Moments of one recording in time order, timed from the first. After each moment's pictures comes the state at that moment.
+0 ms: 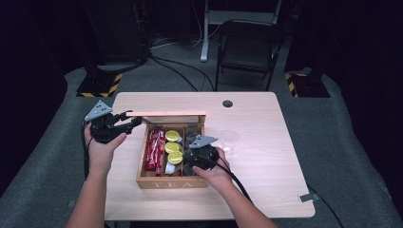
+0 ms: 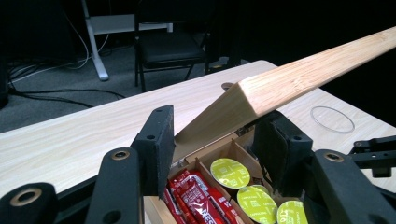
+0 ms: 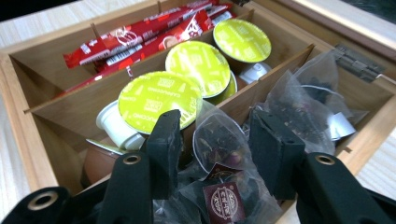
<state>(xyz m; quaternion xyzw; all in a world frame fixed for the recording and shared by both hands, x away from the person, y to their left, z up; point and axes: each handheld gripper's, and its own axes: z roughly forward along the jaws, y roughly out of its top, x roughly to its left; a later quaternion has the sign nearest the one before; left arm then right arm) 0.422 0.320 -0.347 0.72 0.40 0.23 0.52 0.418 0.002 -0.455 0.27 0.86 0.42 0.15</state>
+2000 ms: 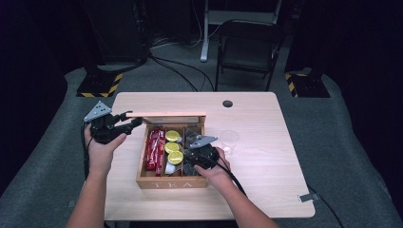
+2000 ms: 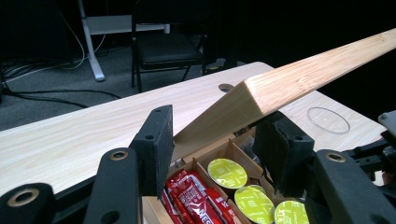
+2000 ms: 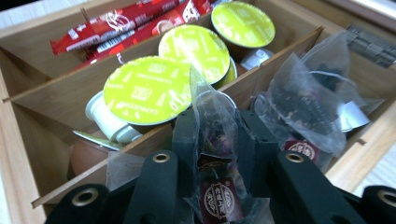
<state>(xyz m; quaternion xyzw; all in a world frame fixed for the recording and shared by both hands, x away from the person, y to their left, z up) 0.422 0.321 -0.350 0.71 0.40 0.23 0.53 0.425 -0.001 -0.463 0.27 0.86 0.41 0.14</state>
